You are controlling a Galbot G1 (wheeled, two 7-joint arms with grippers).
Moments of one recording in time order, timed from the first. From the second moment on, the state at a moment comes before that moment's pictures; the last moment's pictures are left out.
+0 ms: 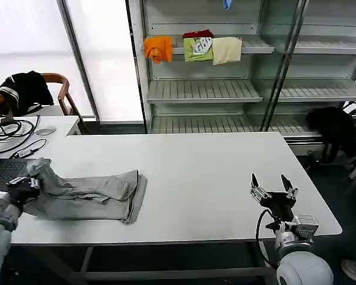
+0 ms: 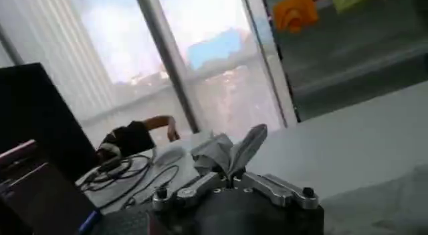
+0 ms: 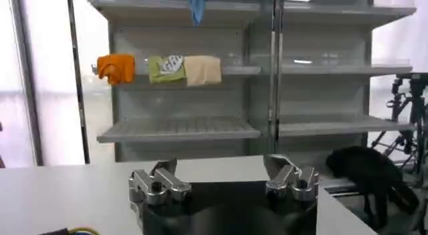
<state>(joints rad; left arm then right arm) 1.26 -0.93 -0.84 -1.86 -0.30 0.43 0.11 -1.37 1.25 0.52 2.27 0.34 -0.44 0.30</state>
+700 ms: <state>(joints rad) 1.18 -1.06 -0.48 -1.94 -0.19 0.50 0.03 -1.41 1.29 0.51 2.23 0.30 -0.42 0.30</state>
